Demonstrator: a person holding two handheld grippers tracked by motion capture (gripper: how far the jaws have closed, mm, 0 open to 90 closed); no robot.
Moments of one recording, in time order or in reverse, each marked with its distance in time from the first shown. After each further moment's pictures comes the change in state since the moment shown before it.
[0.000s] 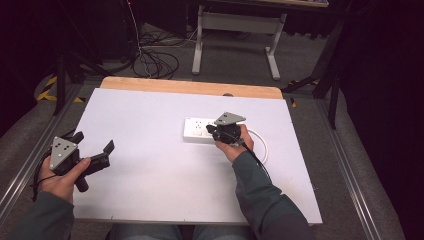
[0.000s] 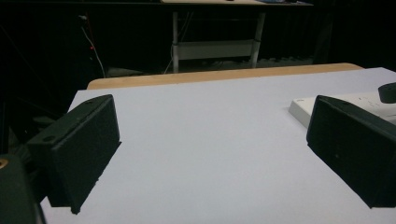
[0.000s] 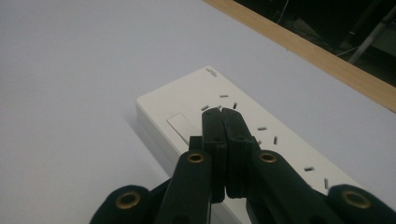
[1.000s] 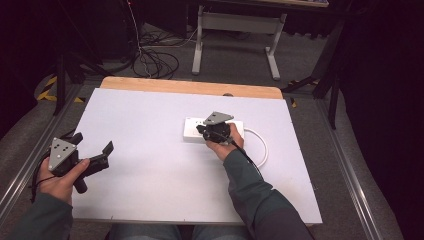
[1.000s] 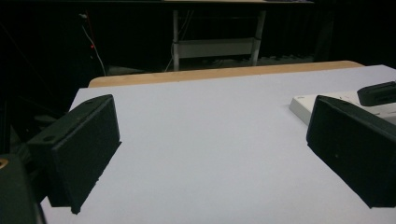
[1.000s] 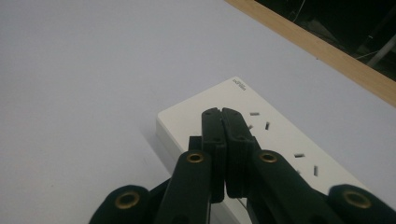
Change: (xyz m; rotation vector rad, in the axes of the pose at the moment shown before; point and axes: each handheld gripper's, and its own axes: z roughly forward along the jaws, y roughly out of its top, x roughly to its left) left arm 0.001 -0.001 -0.003 0.003 0.004 0.001; right arm 0.015 0.010 0.024 0.012 0.038 -0.036
